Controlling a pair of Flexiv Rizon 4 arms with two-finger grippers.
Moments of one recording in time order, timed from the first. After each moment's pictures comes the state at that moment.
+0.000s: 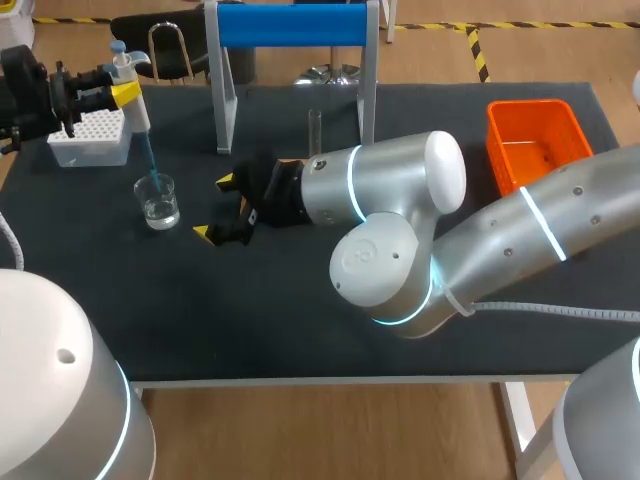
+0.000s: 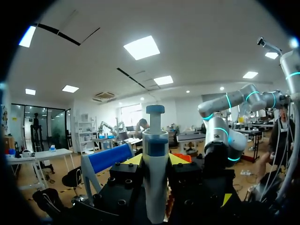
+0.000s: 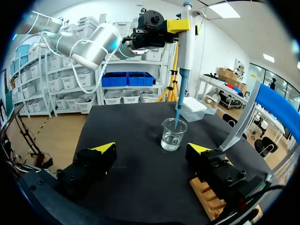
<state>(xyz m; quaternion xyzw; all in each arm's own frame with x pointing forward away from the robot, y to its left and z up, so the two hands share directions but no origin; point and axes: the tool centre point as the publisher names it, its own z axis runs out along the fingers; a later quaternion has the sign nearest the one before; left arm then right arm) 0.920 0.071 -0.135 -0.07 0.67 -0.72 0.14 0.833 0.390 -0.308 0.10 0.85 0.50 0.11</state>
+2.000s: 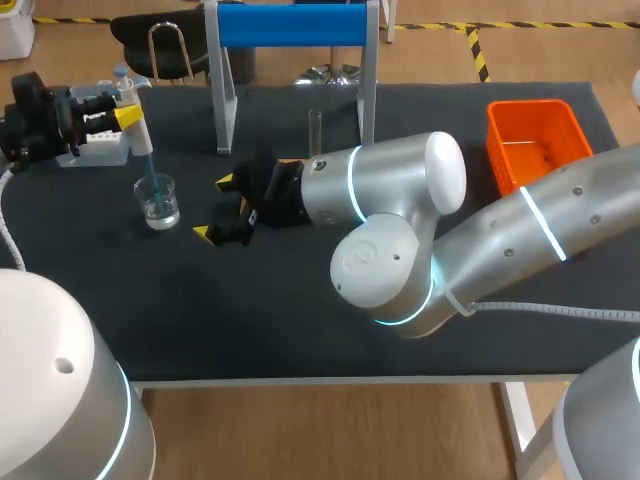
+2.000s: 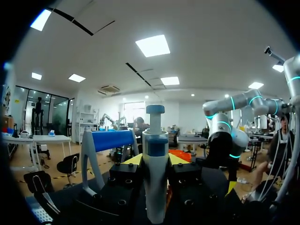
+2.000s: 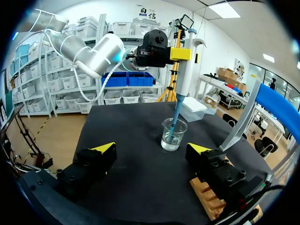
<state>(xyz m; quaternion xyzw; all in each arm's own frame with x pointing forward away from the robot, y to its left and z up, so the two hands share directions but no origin) 0.937 0.084 -0.188 -0.12 0.66 -0.73 0.11 0.833 0.390 -0.308 0.10 0.85 0.50 0.11</state>
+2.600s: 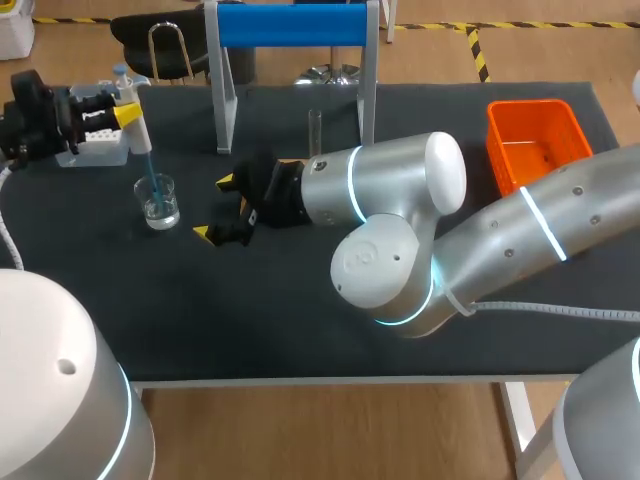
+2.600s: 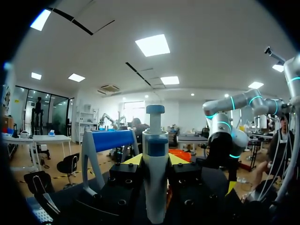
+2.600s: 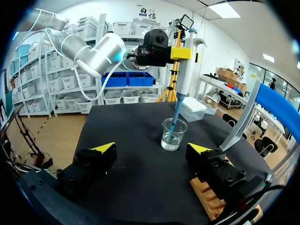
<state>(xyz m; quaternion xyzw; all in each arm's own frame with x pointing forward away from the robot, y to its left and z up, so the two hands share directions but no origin) 0.939 0.085 -0.186 -0.12 0.66 -0.73 0.11 0.833 0.390 -0.308 0.10 0.85 0.50 0.11</state>
